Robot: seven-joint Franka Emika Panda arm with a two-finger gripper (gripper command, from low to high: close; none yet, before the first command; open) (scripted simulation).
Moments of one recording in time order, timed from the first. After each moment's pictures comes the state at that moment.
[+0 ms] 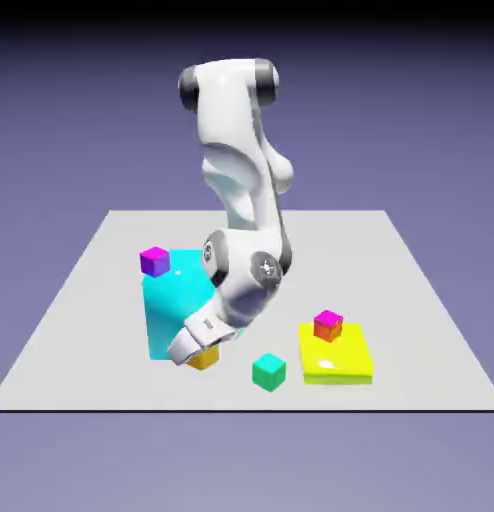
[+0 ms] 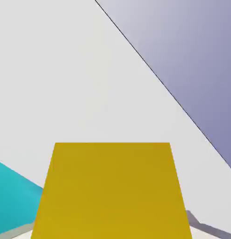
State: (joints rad) arm -0.34 0.36 0.36 -2.20 -0.83 2.14 0.33
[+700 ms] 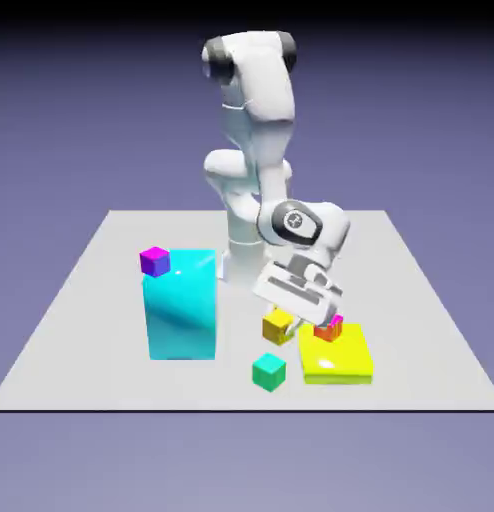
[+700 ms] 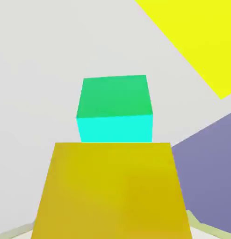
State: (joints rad) arm -0.45 0.22 0.68 -2.57 -1.66 2.43 0.12
